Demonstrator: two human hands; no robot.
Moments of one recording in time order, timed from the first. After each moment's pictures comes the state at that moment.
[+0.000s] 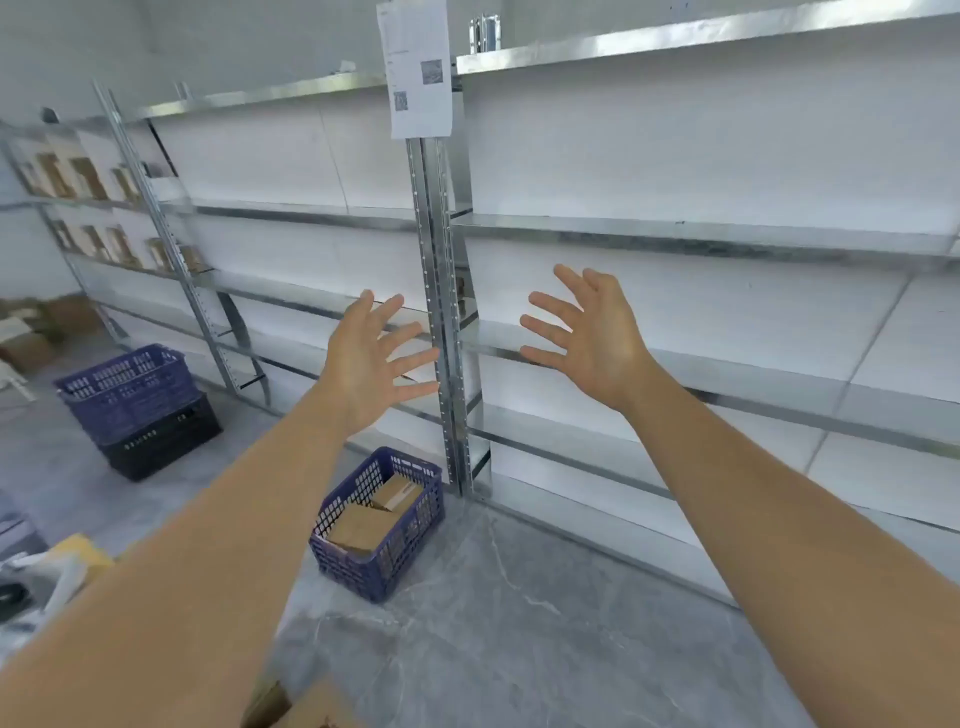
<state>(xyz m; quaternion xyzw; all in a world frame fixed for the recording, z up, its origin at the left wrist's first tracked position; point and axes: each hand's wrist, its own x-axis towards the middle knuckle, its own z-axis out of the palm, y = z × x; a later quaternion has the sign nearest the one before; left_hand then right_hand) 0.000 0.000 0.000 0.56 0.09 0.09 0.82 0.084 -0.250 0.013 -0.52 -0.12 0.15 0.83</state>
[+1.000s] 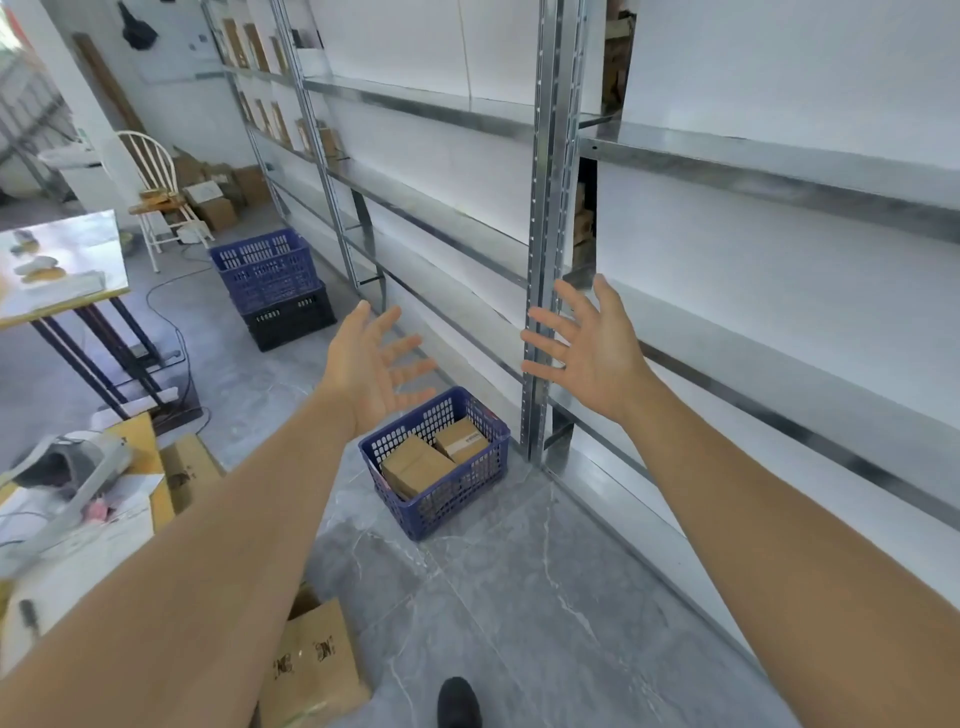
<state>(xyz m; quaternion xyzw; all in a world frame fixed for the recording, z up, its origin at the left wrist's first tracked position) 0.188 0.062 -0.107 0.48 0.31 0.20 0.80 0.360 -0.136 -0.093 -0.52 -0.13 0.38 0.76</state>
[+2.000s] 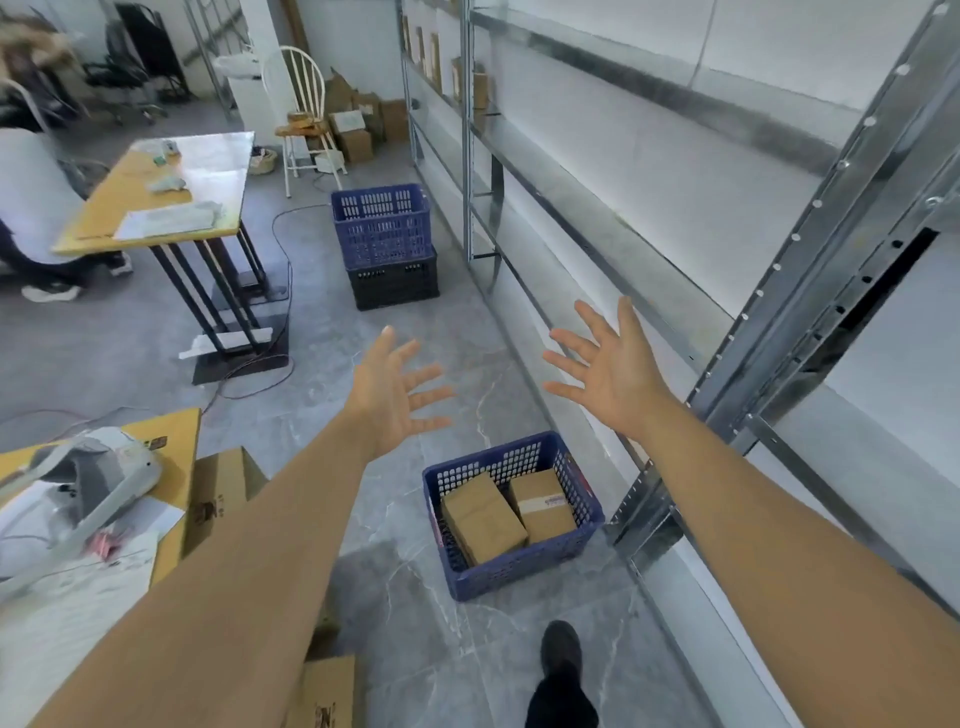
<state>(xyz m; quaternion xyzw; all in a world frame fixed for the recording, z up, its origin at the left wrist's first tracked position) 0.304 0.380 -0.183 0.37 0.42 0.26 0.78 0.542 0.251 -0.156 -0.52 -0.18 0.52 0.65</state>
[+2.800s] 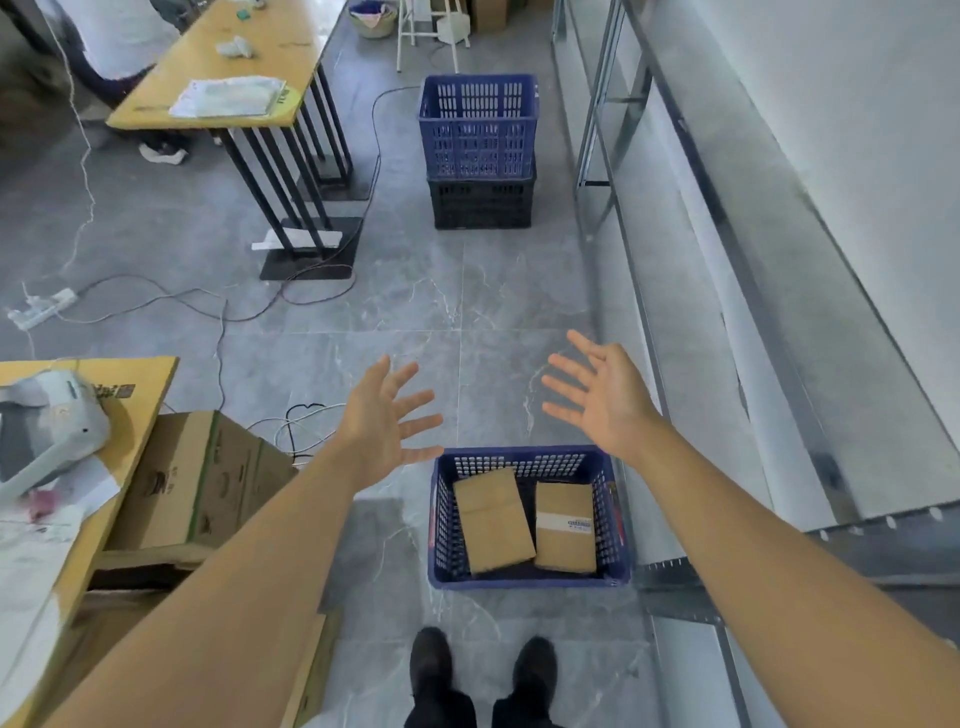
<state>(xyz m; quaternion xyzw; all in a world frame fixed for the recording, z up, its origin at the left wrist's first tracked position) 0.422 0.518 -0.303 0.23 0.56 0.30 0.74 0.693 0.481 -0.292 -0.57 -0.16 0.64 0.50</state>
